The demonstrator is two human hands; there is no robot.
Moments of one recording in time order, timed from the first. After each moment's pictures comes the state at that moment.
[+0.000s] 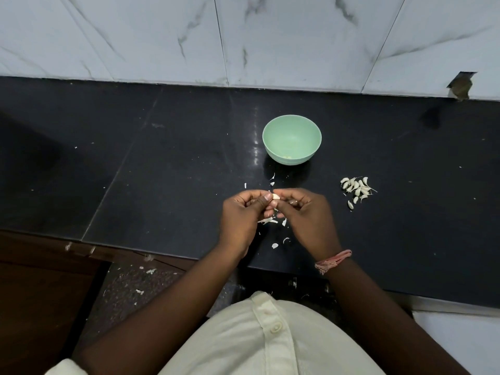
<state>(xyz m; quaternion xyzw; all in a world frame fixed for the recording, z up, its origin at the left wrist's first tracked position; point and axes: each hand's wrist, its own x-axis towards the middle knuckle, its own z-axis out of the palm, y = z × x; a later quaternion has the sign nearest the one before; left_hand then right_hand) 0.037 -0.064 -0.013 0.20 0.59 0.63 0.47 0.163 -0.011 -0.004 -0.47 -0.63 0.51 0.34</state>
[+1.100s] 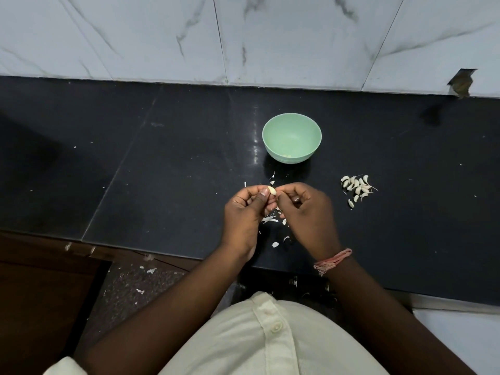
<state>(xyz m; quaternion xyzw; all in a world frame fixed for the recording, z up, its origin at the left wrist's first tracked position) 0.044 -0.064 -0.011 0.17 0.51 0.69 0.49 0.160 -0.016 0.006 -0.48 -0.67 0.43 0.36</state>
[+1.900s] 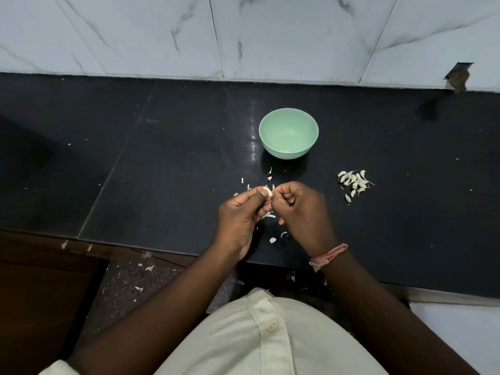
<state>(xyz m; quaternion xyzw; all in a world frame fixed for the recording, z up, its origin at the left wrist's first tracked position) 0.043 -0.070 -0.015 0.11 0.51 0.67 0.52 0.163 -0.020 0.011 -0.48 -0.69 0.45 0.30</state>
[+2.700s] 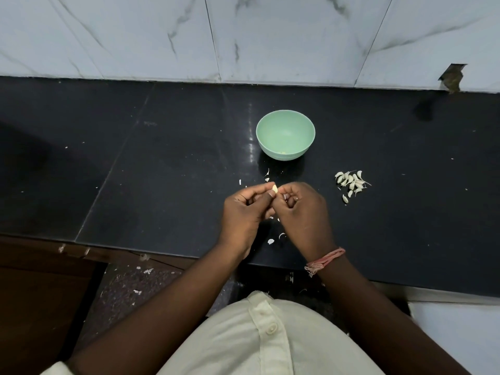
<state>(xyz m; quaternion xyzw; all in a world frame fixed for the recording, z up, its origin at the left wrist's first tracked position) 0.052 -0.068 -0.002 0.20 0.56 0.63 0.49 0.163 -0.020 -0.001 -0.51 -0.72 0.32 0.35</state>
